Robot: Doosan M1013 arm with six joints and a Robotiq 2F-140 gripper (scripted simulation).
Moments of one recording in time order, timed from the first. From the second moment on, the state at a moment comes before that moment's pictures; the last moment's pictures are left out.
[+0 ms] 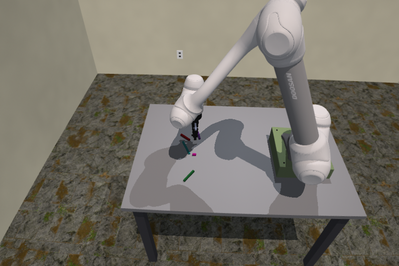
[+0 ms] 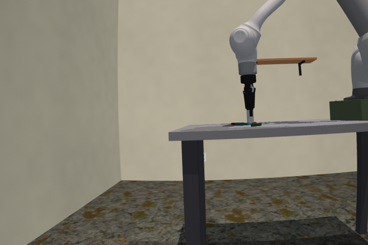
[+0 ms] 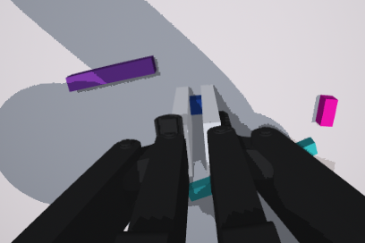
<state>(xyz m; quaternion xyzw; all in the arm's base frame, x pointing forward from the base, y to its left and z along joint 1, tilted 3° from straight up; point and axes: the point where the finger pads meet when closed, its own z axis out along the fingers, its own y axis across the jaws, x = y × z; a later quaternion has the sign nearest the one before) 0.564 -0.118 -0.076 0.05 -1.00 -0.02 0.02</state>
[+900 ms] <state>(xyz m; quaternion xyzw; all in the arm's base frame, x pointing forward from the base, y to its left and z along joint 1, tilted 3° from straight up) 0.564 -0.118 -0.076 0.05 -1.00 -0.02 0.02</state>
